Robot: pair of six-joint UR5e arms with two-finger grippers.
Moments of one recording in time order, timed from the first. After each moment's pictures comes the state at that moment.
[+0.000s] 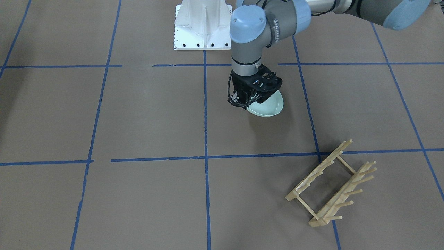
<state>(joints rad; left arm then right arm) -0.55 -2.37 -1.63 -1.28 -1.82 -1.81 1.62 -1.63 1.56 -1.62 2.32 -0.02</state>
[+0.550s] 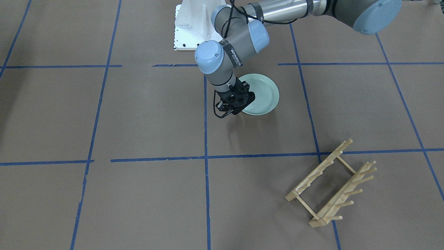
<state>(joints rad) -0.48 -2.45 -1.45 -1.22 -1.78 -1.69 1.62 -1.63 1.56 -1.62 2.32 -0.02</state>
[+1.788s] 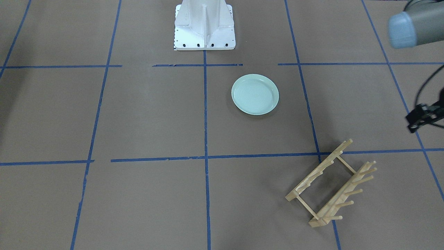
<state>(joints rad) -1.44 -1.84 -1.75 -1.37 -2.18 -0.26 1.62 -1.63 1.56 -1.62 2.32 -0.02</state>
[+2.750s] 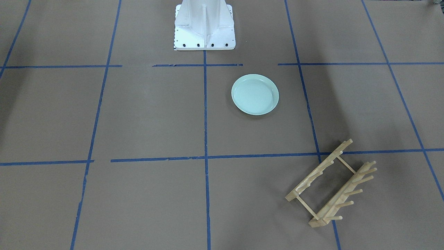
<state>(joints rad) -1.74 -1.38 -1.68 -1.54 -2.33 0.03 1.62 -1.63 1.56 -1.62 2.32 -0.02</state>
